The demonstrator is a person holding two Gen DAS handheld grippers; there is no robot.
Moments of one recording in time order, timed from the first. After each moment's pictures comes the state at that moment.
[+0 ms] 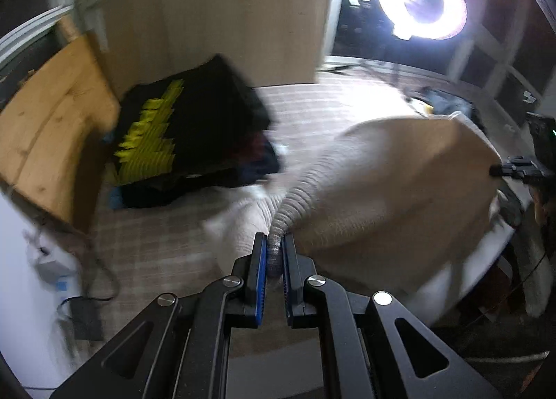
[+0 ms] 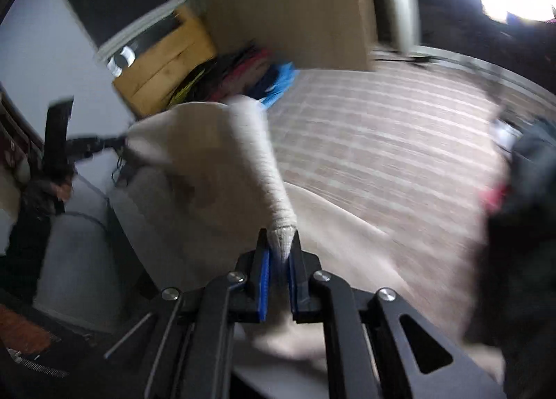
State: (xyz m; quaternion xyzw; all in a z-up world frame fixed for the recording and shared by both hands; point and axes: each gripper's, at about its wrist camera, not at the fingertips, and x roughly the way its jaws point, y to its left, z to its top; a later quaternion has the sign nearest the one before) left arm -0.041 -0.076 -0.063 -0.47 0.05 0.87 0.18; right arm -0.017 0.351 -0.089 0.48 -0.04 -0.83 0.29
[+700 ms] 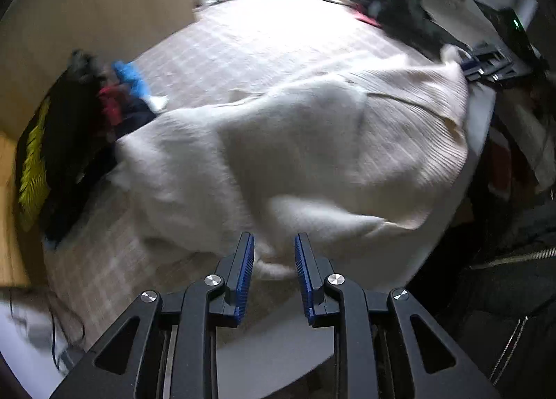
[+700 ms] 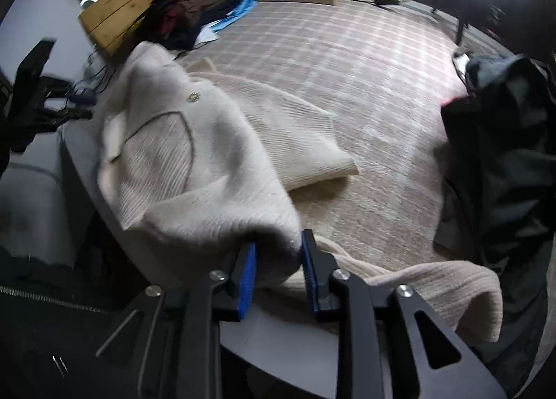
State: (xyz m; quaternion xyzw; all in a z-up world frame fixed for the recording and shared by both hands) left arm -0.016 0.018 -0.146 -0.52 0.24 0.76 0.30; right arm 0.048 0.377 -0.159 0.53 0.08 -0.80 0.25
